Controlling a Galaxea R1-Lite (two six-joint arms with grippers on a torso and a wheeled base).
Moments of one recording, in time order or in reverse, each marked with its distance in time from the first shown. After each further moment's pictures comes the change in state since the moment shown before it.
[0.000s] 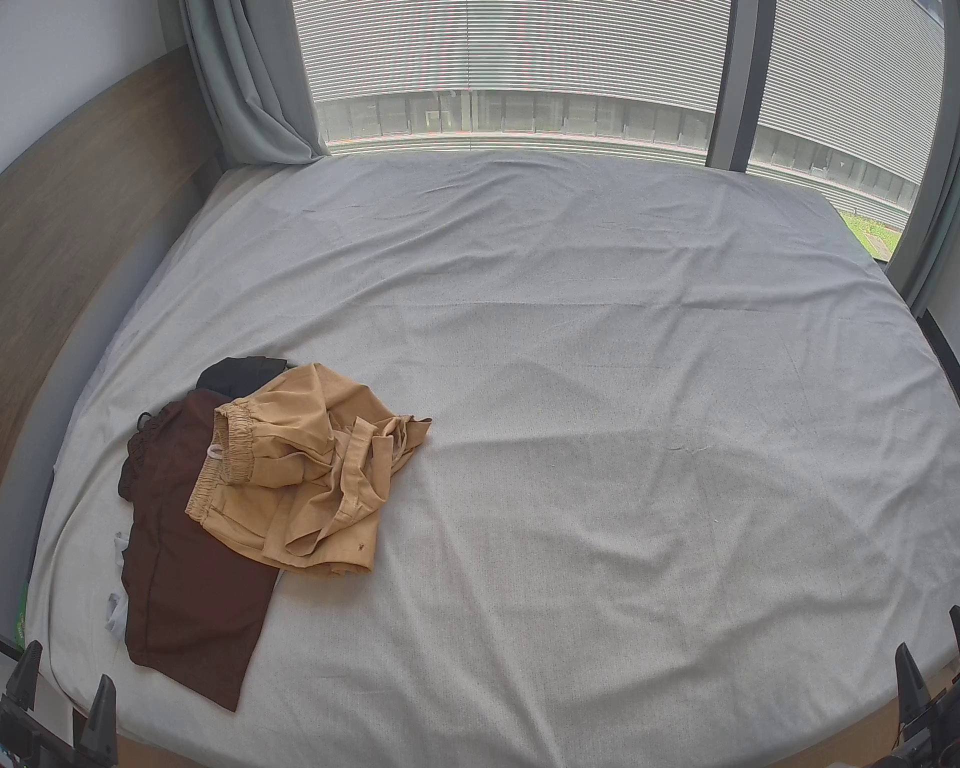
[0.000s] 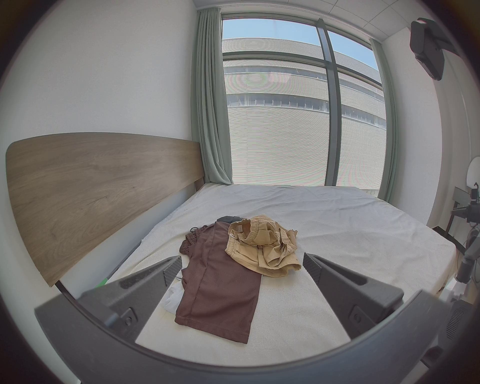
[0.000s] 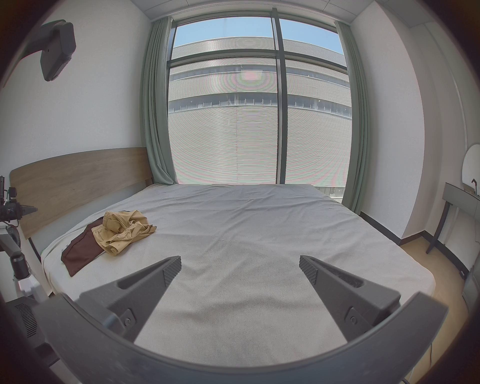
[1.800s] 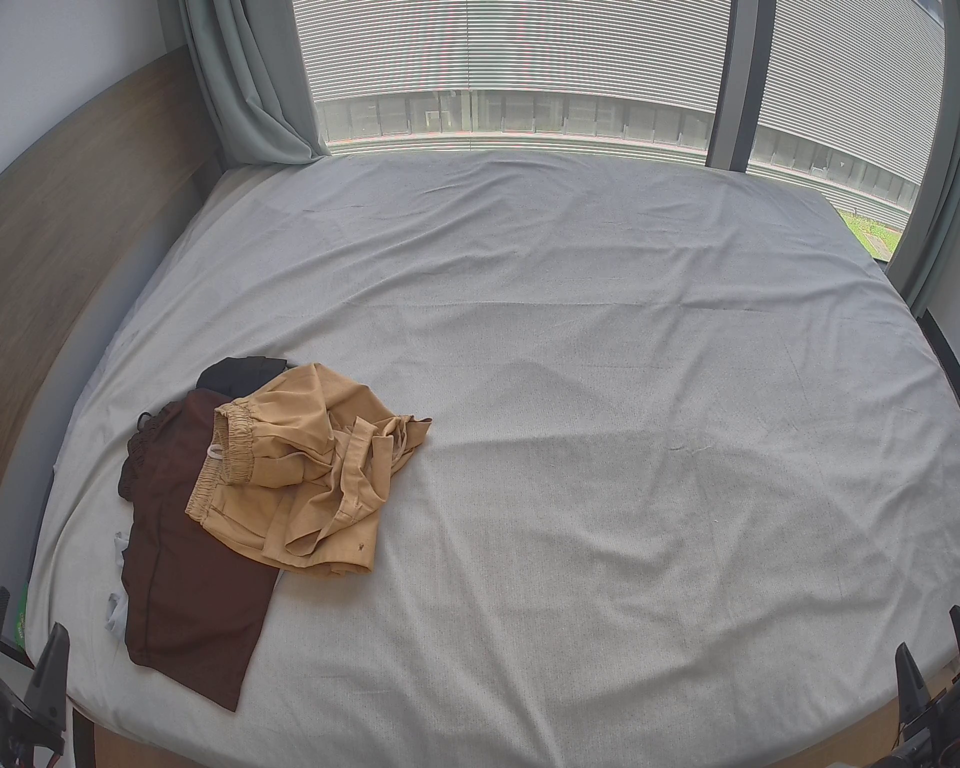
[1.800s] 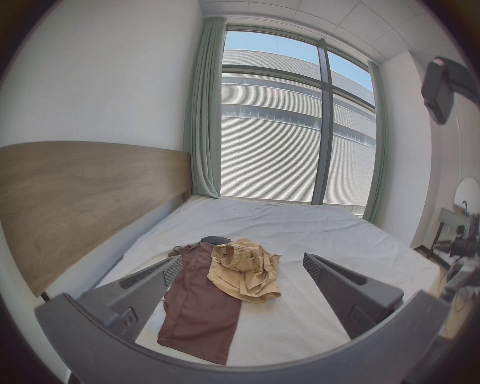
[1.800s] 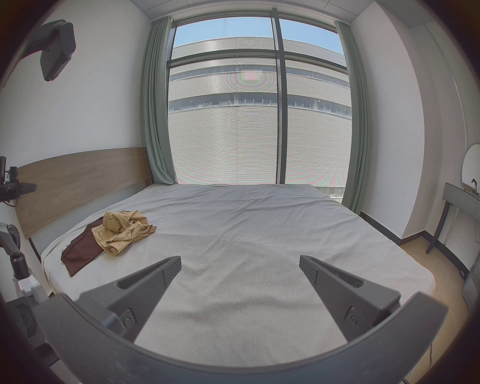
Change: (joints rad) left arm -0.046 0.162 -0.161 -0.079 -0.043 -0.066; right arm 0.001 0.000 0.000 0.000 -0.002 0.000
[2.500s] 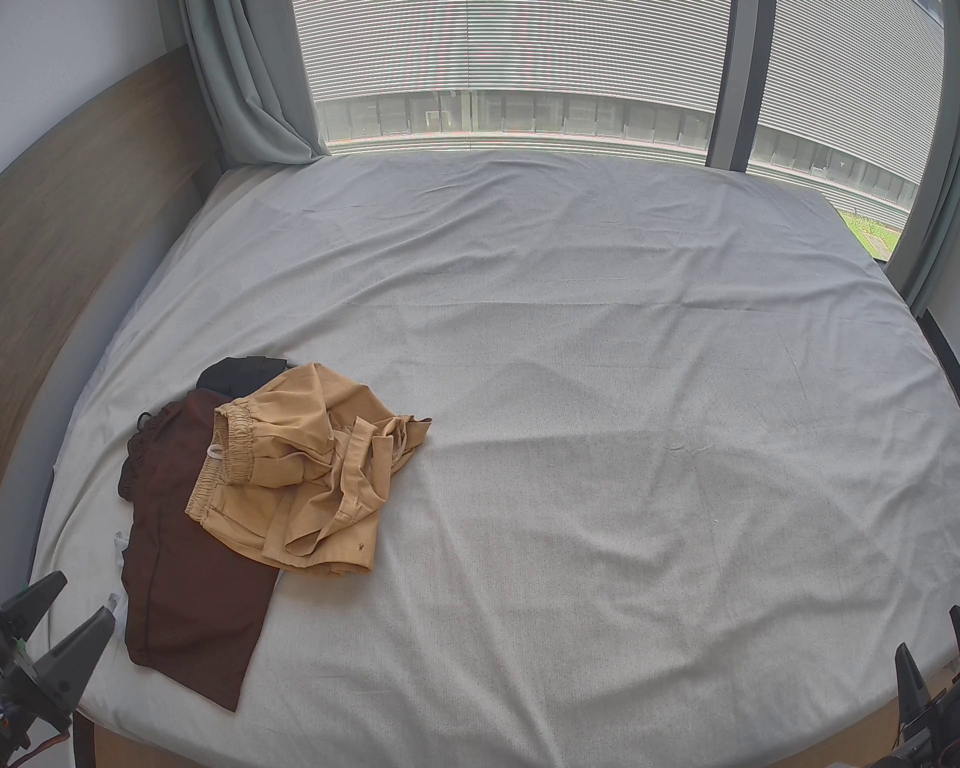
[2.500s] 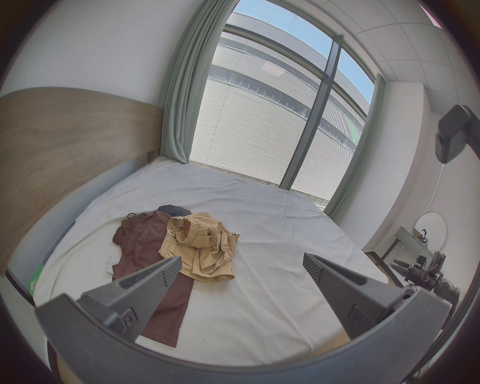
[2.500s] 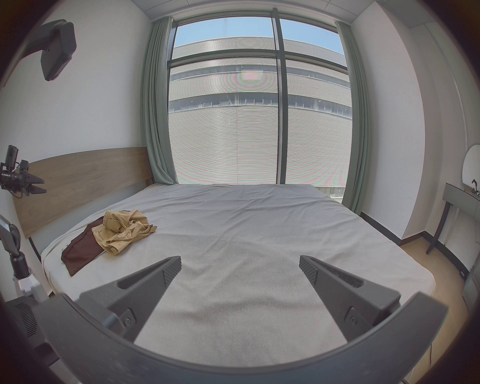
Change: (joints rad) left arm -0.051 0.289 -0.098 -0.010 -0.216 -0.160; right arm 0.002 0.000 0.000 0.000 0.000 -0.002
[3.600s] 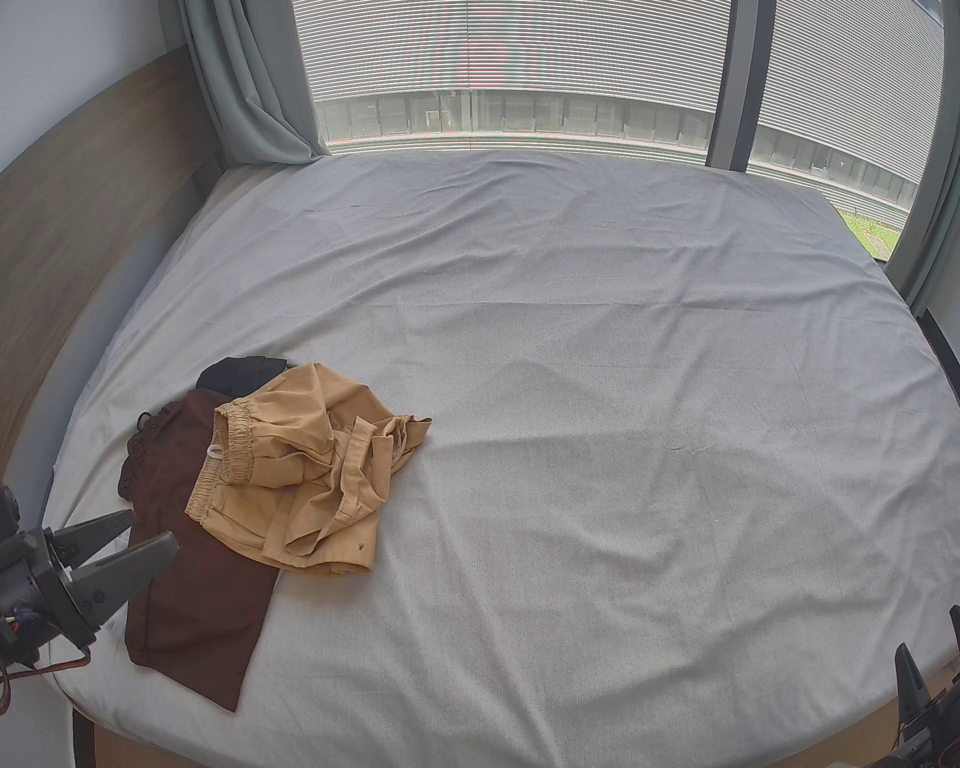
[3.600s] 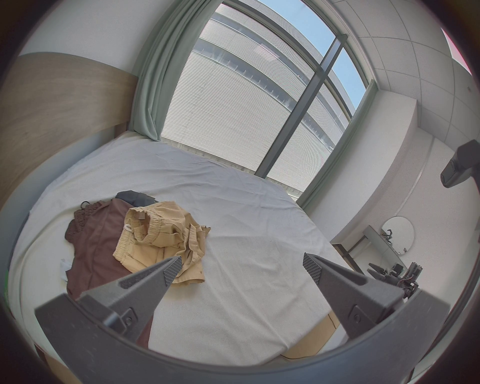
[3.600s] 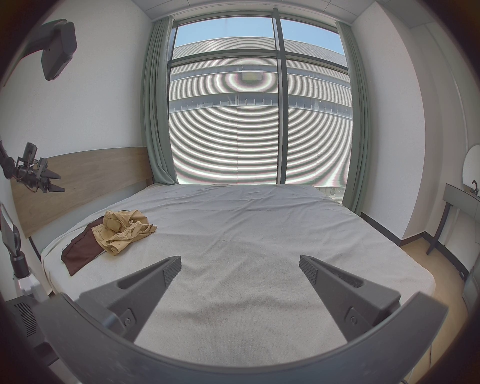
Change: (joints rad) left arm 0.097 0.411 -0.035 -0.306 -0.326 -0.031; right arm 0.000 0.000 0.000 -0.001 0.002 -0.003
